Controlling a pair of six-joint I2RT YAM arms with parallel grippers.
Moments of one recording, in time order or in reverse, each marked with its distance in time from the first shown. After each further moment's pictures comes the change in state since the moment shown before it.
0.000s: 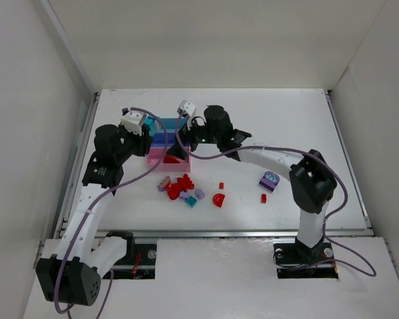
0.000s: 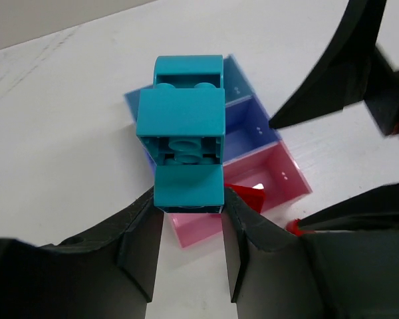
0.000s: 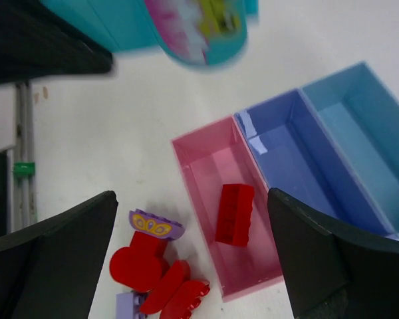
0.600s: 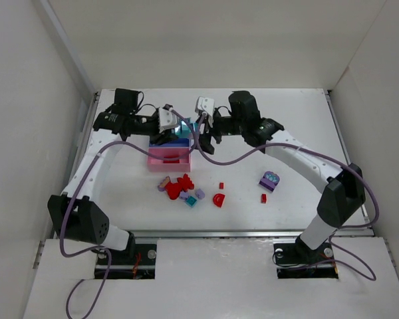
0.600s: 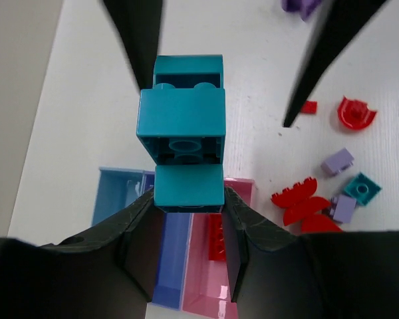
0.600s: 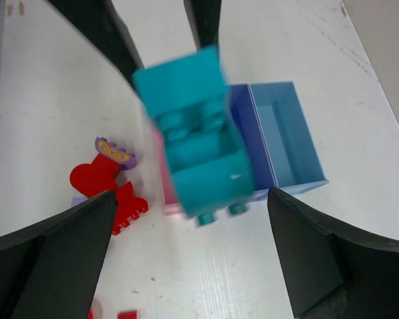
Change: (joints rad) left arm -0.058 0.469 0.561 -0.557 0.708 0.906; right arm -0.112 -0.305 -0.028 -0.357 -0.122 -0.467
